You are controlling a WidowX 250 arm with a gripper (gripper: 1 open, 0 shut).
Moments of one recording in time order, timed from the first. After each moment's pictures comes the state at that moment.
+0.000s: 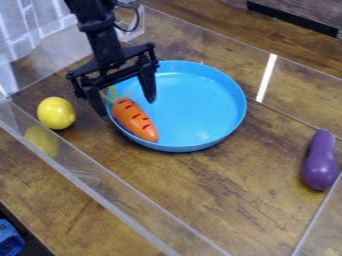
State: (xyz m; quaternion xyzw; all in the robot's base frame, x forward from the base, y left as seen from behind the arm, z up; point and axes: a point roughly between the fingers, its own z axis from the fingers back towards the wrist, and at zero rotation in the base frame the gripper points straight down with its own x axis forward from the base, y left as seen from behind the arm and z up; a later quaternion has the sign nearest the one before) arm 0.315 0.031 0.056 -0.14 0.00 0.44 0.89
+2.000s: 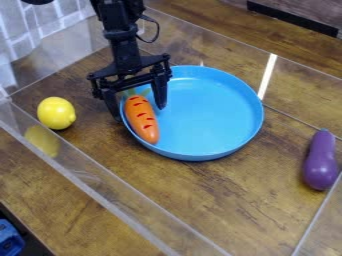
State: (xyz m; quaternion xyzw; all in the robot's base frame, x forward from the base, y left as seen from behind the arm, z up) arm 0.345 0.038 0.029 -0.10 0.00 0.42 0.90
